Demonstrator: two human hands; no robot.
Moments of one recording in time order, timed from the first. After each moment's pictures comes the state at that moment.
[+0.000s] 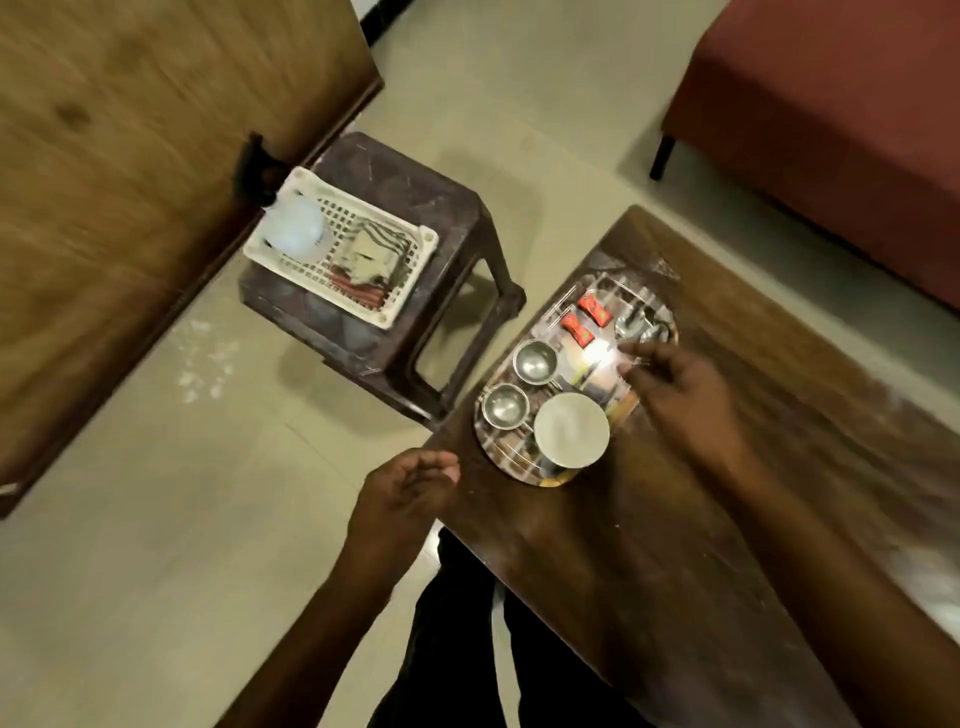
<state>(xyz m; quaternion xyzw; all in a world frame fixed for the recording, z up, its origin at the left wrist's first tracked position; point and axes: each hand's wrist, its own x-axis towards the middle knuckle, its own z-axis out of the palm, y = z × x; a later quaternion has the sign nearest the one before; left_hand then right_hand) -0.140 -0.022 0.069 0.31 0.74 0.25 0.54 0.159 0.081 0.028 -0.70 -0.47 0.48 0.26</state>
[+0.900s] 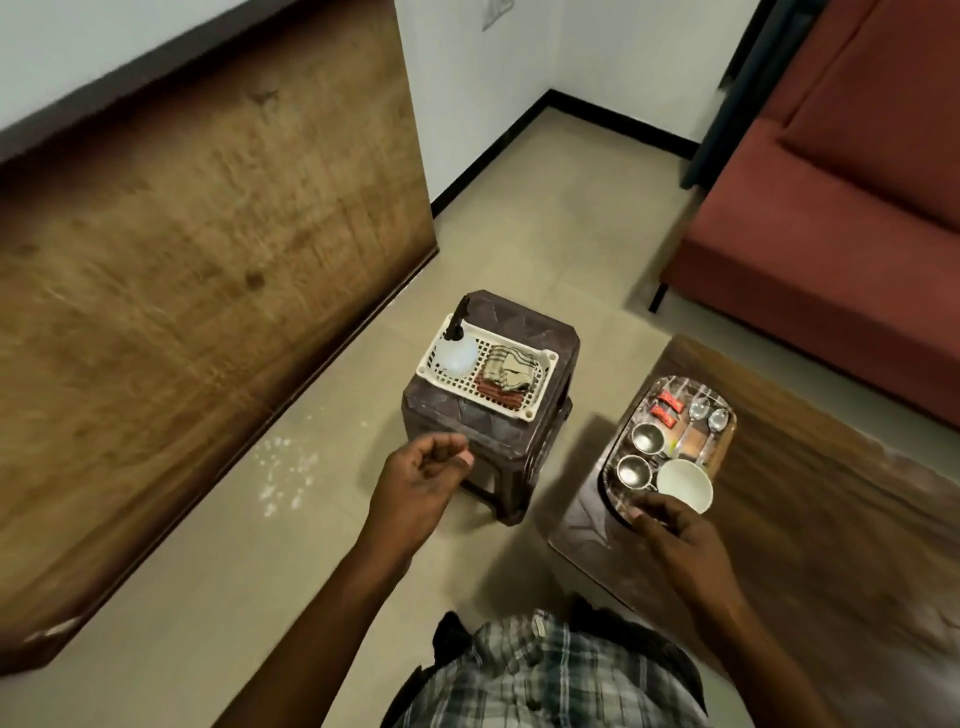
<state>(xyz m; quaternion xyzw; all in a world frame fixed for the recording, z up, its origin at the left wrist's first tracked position) -0.419 0.014 0.224 0.42 0.64 0.34 0.54 -0.111 -0.065 0.162 -0.72 -0.34 0.49 0.36</state>
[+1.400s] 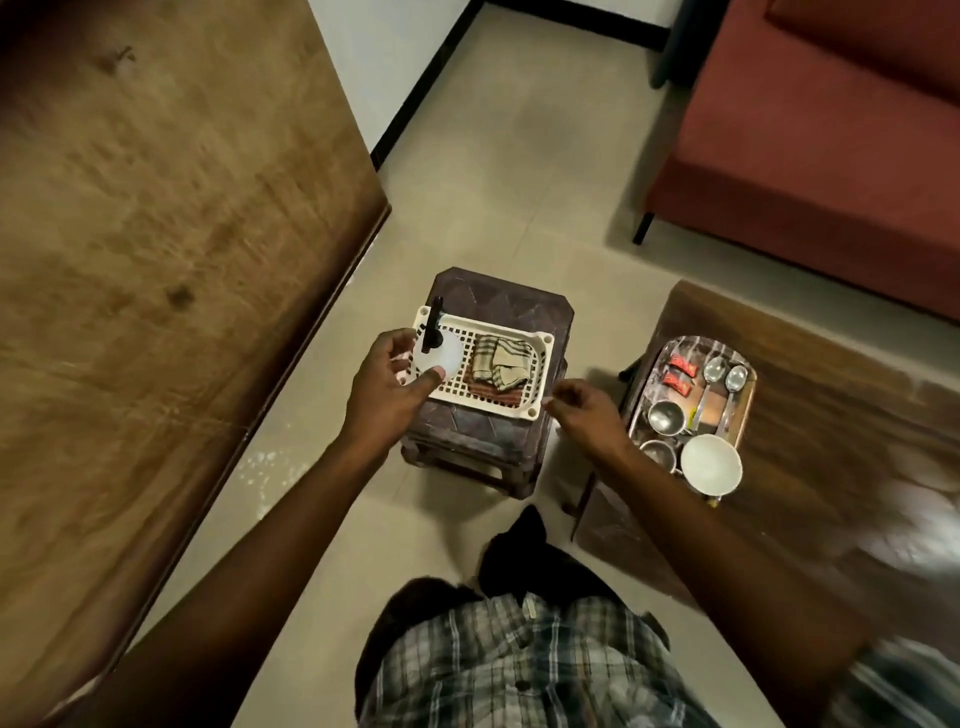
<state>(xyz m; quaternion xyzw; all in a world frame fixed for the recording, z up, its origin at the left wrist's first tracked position) -0.435 0.230 0.168 0.54 0.65 0.25 0.46 -0.185 0.157 0.098 -0.75 -0.32 0.51 0.29</state>
